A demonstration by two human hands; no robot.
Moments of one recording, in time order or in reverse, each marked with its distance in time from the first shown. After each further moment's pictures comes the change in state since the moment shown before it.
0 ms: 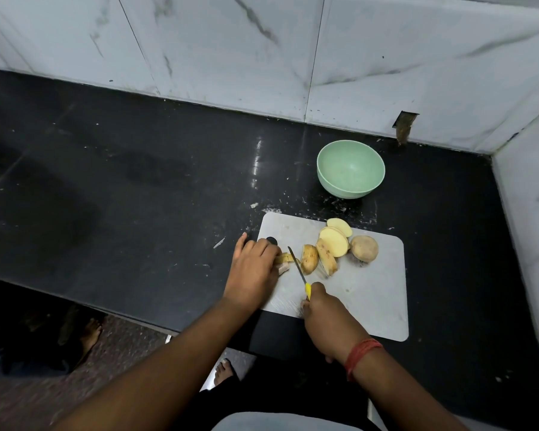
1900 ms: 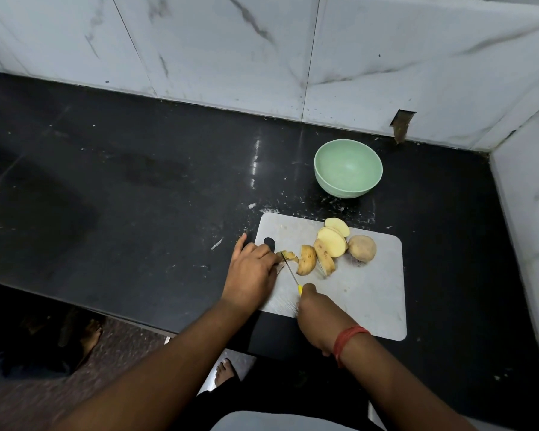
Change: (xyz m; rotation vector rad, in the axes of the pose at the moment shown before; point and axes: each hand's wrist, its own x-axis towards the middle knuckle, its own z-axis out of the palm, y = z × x) left_hand 0.000 -0.004 0.006 0.036 0.062 0.087; right_hand 0.017 -0.001 0.005 -0.183 -0.103 0.025
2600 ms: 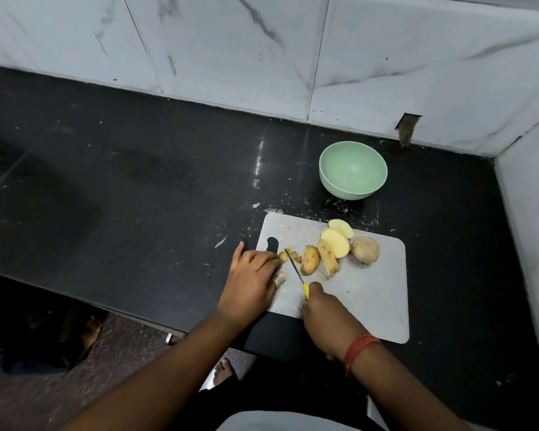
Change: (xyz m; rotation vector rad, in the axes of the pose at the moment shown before) left_hand -0.026 -0.004 -0.002 -0.052 -0.018 0.017; right_hand -0.009 0.005 -0.001 0.118 0.104 -0.065
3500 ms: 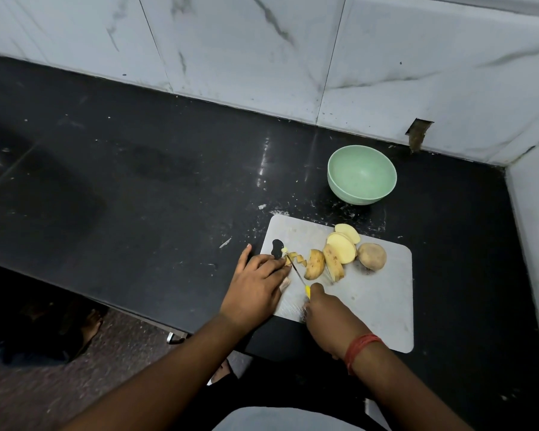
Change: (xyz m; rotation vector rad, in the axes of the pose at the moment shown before) left_hand -0.005 -0.002 0.004 0.095 0.023 0.095; right_hand 0.017 0.005 0.004 -0.148 0.001 -0.034
